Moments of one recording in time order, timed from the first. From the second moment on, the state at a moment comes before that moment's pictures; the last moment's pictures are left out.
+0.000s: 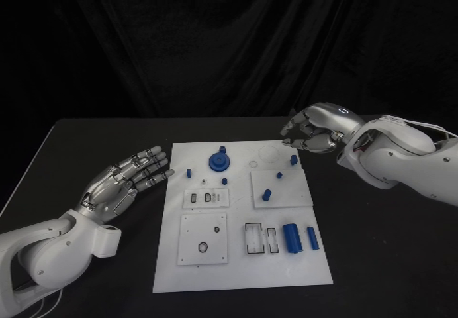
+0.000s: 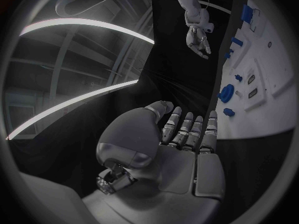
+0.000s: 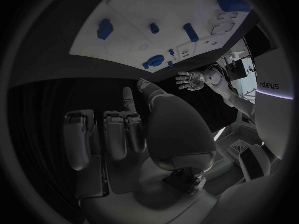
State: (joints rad) left arm 1.23 -1.13 -0.21 1.72 0.06 0.06 0.68; left_hand 1.22 0.21 0.25 0.00 0.60 0.45 0.10 0.16 0.07 0.19 0.20 0.40 0.06 0.20 0.20 0.17 0.05 0.16 0.26 0.28 0.18 0.08; right arm 1.54 -1.06 -0.25 1.64 -1.44 -0.47 0.03; right_hand 1.27 -0.06 0.26 0.09 0.25 0.96 0.11 0.12 0.26 1.46 0.03 1.57 1.31 1.47 -0.03 1.57 1.31 0.01 1.46 0.09 1.56 1.31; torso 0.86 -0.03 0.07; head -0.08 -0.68
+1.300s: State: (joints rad) left arm 1.23 -1.13 -0.21 1.71 0.07 0.07 0.68; left_hand 1.21 0.20 0.25 0.00 0.60 0.46 0.10 0.16 0.07 0.19 0.20 0.41 0.06 0.20 0.20 0.17 0.05 0.16 0.26 0.28 0.18 0.08; right arm 1.44 -1.05 -0.25 1.54 -1.49 -0.36 -0.09; right_hand 1.33 -0.10 0.20 0.16 0.16 0.83 0.11 0.07 0.20 1.47 0.02 1.57 1.31 1.47 -0.03 1.57 1.31 0.01 1.47 0.08 1.56 1.31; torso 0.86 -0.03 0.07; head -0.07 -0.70
